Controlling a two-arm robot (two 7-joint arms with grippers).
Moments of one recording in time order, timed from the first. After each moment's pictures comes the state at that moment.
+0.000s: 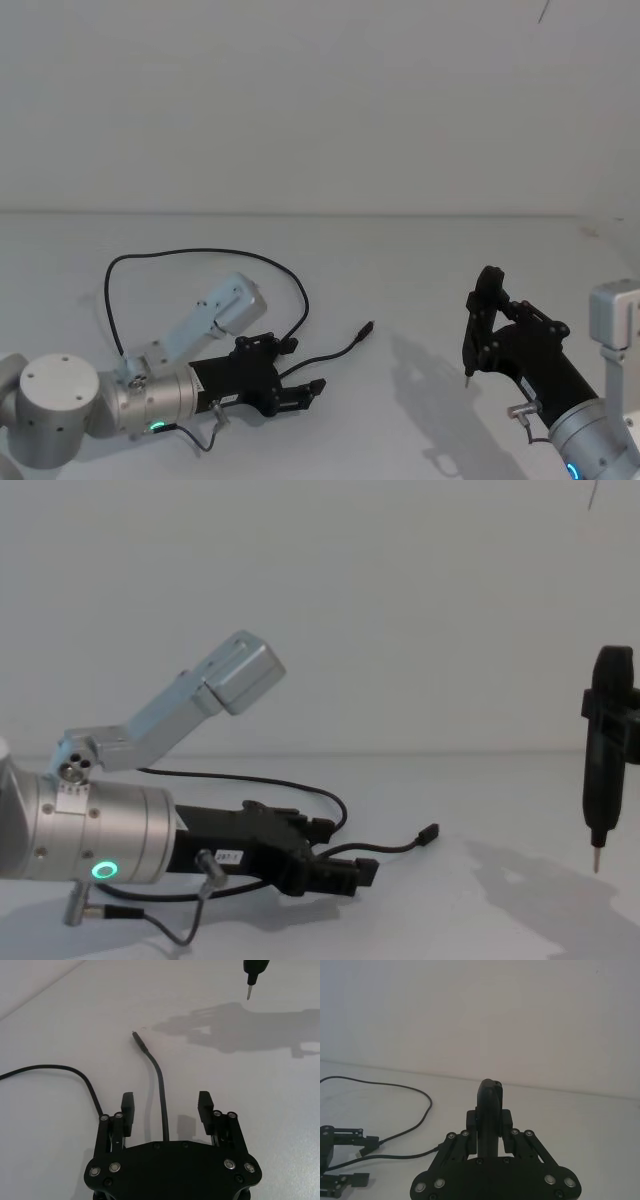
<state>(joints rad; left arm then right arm) -0.54 0.39 0.64 -1.25 -0.30 0.10 -0.66 -0.01 0.34 -0.23 -1.77 0.29 0.03 0.07</state>
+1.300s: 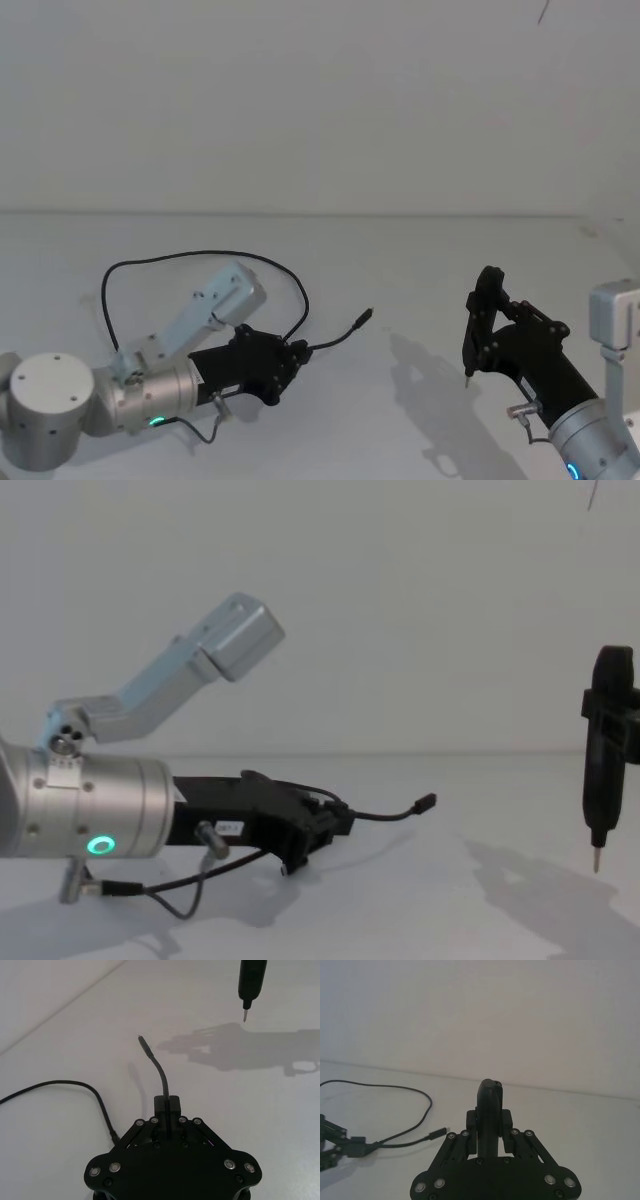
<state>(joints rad) -0.50 0.40 0.61 -1.35 -0.29 0.12 -0.61 -0.01 0.34 -0.23 -1.77 0.29 0.03 0.07</state>
